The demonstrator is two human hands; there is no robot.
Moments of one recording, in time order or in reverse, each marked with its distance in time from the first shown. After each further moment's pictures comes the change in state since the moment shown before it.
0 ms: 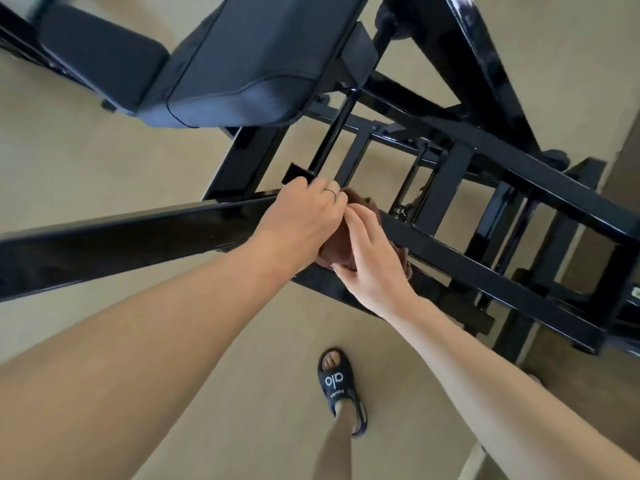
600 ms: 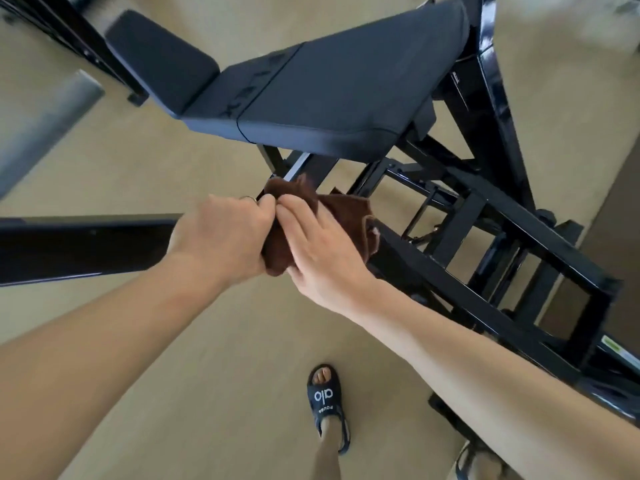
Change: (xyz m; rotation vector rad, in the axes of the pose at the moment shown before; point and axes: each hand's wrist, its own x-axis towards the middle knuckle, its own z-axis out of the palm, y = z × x) left_hand -0.143 -0.104 0.014 -0.180 0.061 -0.365; right_hand 0.062 -0.155 0.007 -0.273 -0.029 -0.449
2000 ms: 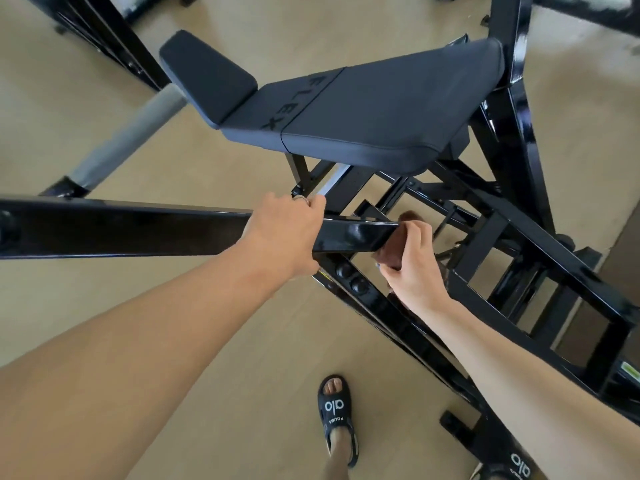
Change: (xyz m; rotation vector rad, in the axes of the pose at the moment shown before) left_hand -0.004 -0.001 -0.012 -0.104 -0.155 -0.064; right_hand -0.055 0.056 0.001 0.118 -0.030 0.569
